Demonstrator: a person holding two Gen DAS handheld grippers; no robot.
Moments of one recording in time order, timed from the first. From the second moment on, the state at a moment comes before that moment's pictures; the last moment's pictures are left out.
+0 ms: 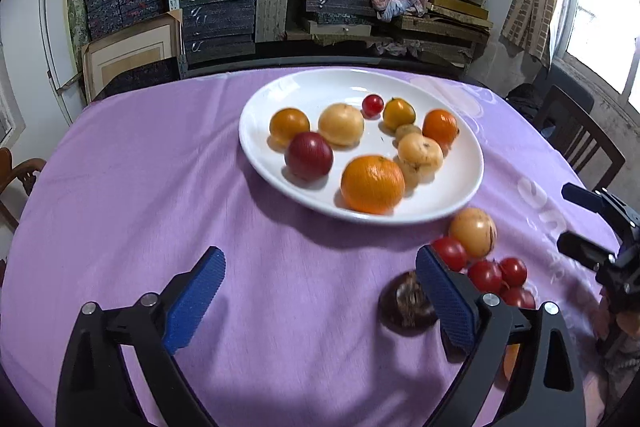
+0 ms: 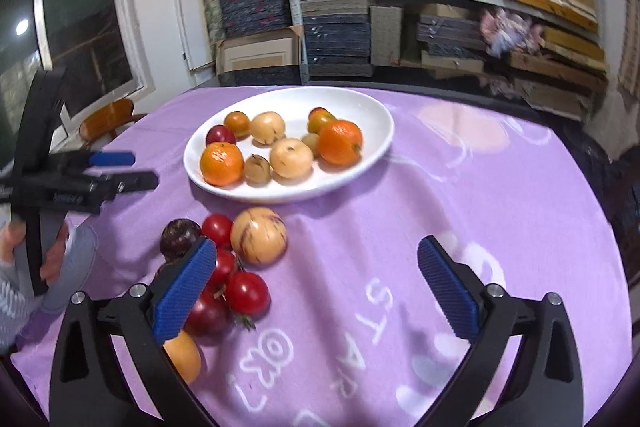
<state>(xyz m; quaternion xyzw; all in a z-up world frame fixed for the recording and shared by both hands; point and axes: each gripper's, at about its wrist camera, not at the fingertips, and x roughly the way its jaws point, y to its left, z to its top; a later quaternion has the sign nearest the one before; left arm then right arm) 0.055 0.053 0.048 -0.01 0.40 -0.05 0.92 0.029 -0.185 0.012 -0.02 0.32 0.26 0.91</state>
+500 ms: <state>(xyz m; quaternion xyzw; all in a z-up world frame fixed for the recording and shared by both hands) 0.058 0.007 0.024 0.05 0.40 -0.07 0.91 0.030 -0.199 0.005 0.02 0.33 0.25 0.91</state>
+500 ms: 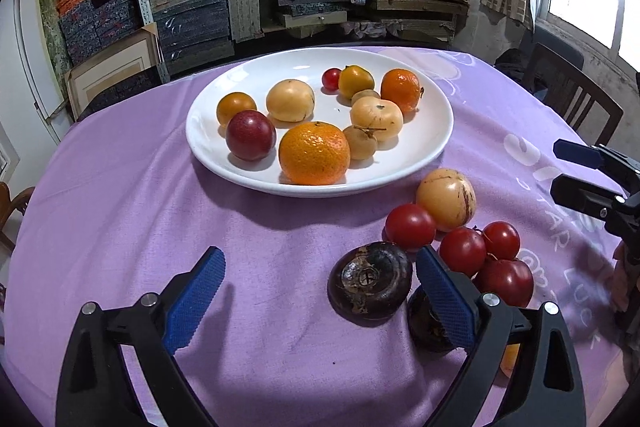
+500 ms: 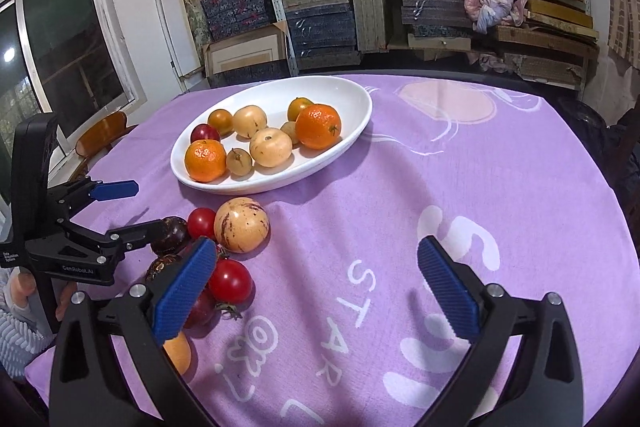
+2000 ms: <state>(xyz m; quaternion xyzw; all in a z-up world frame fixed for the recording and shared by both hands) 0.053 0.081 -0.001 0.00 0.45 0.00 0.89 0.036 -0.134 -0.022 -0.17 0.36 0.23 0.89</state>
